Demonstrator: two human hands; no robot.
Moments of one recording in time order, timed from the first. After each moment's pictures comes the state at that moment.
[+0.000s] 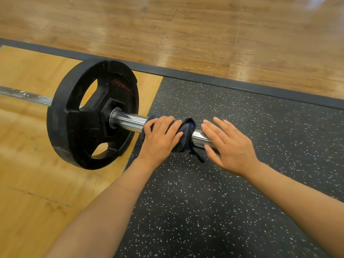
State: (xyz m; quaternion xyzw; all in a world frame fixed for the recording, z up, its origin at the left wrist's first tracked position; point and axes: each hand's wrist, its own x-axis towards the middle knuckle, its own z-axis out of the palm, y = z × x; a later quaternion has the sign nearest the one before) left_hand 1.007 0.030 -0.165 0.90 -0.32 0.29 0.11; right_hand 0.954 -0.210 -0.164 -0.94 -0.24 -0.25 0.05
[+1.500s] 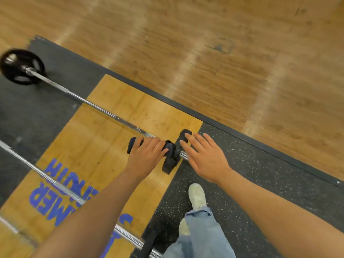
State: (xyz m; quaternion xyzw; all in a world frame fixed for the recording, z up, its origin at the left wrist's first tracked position) left_hand 1.011 0.218 0.352 0.94 -0.22 0.22 -0.11; right_hand 1.028 -0.025 0.353 -0.93 -0.35 -0.01 0.08
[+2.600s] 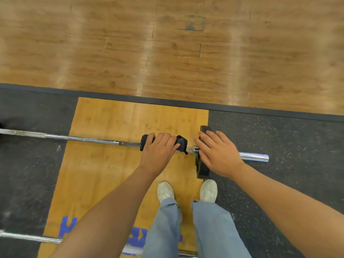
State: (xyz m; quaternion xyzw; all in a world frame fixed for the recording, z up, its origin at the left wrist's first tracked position) left_hand 1.153 0.364 0.293 0.91 -0.37 0.17 -0.02; right_hand 1.084 0.137 0.295 -0.99 -0.15 0.05 0.03
